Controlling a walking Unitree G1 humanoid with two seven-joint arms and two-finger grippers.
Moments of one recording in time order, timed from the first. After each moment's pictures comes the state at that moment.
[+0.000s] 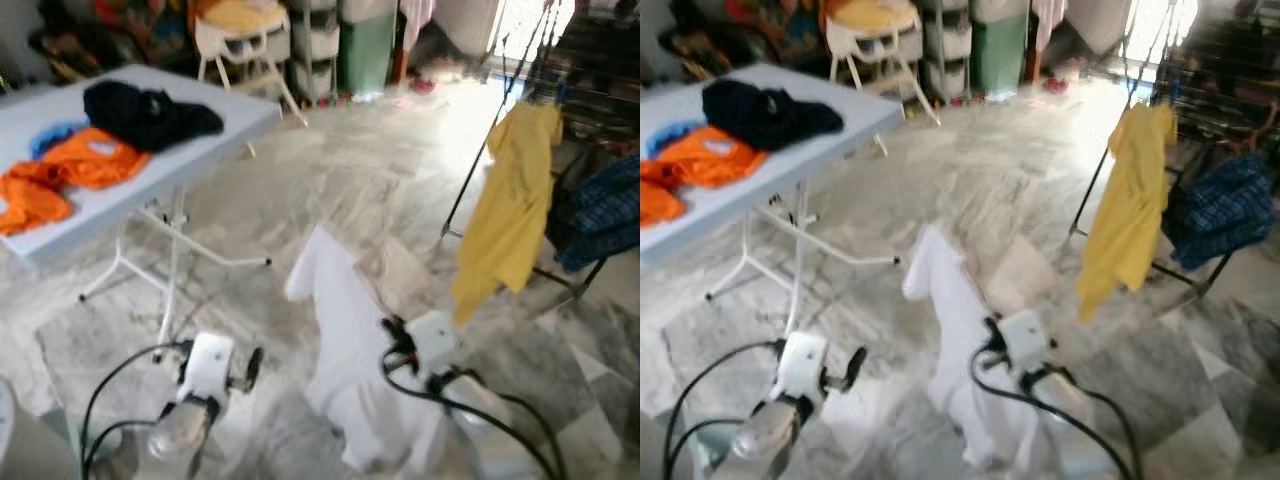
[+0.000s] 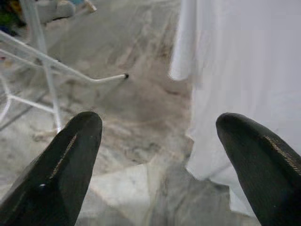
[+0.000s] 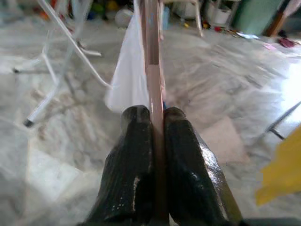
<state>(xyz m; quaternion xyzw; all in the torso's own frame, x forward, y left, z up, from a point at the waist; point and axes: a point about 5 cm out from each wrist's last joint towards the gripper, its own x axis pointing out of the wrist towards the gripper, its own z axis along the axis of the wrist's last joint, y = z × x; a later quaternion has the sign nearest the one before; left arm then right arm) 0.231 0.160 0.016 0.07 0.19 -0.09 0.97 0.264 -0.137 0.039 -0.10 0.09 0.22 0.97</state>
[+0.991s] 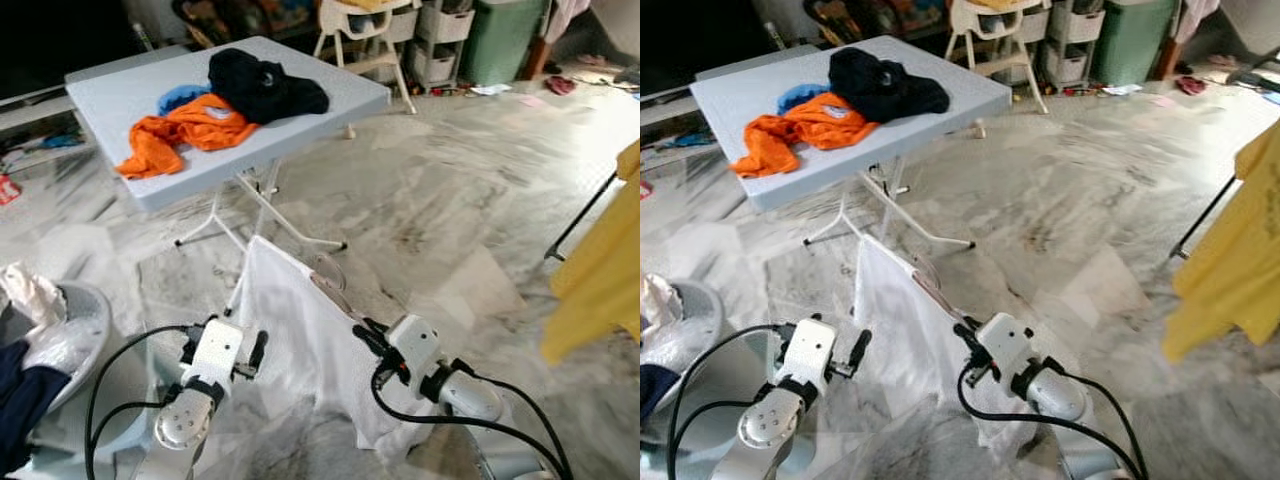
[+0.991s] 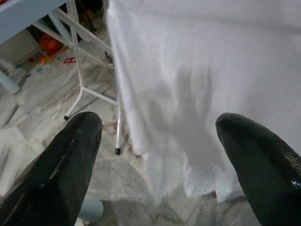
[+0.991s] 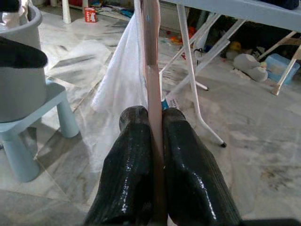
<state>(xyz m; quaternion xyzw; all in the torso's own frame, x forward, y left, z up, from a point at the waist) 0.243 0.156 0.029 0.13 0.13 -0.11 0.98 0.258 -0.124 0.053 -0.14 0.05 0.36 0.92</state>
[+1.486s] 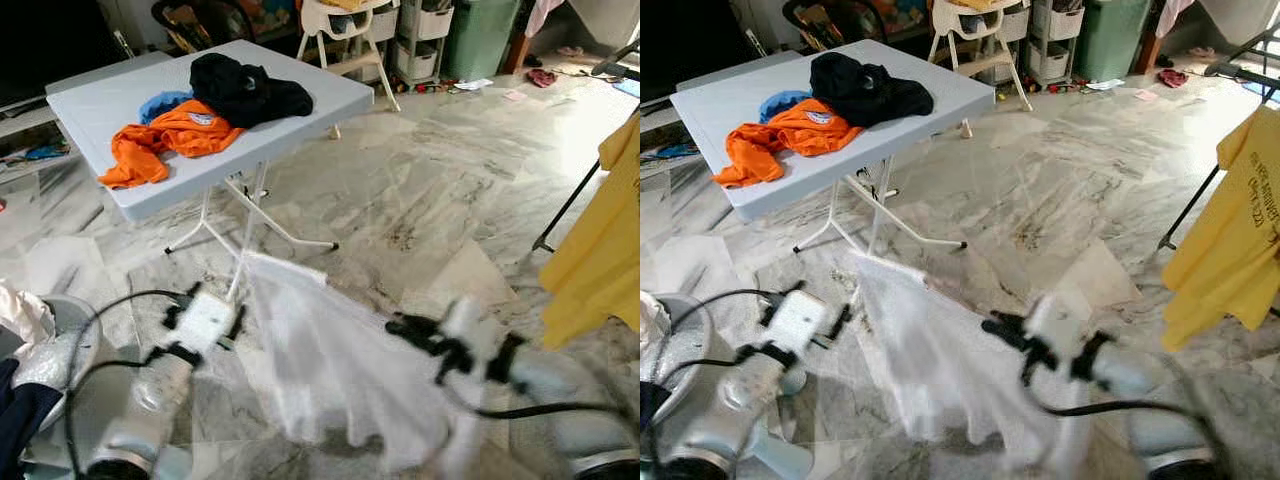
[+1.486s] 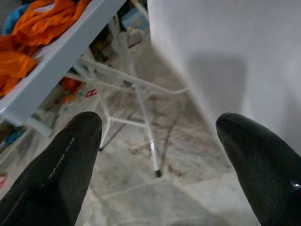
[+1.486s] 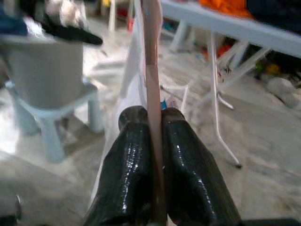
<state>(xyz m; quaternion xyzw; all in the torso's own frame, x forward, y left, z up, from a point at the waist) 0.280 0.197 0.048 0.25 0.10 -0.11 0.96 0.260 -0.186 0.111 -0.15 0.04 0.49 0.86</state>
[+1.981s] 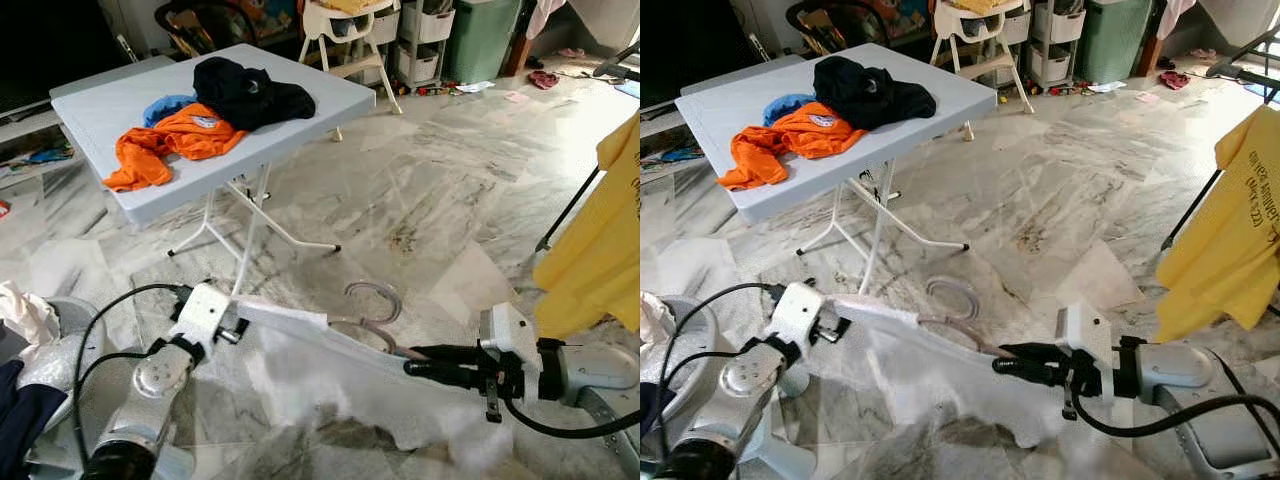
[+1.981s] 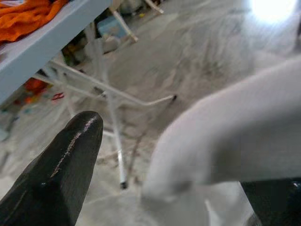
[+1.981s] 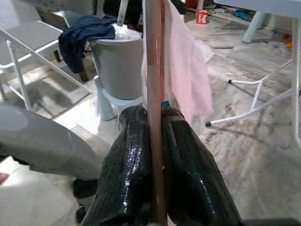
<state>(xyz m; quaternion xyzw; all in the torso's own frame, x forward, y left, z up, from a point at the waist) 0.290 0.182 0.048 0.16 0.09 -0.18 0.97 0.231 -0.200 0.131 -0.11 0.12 0.60 0.78</state>
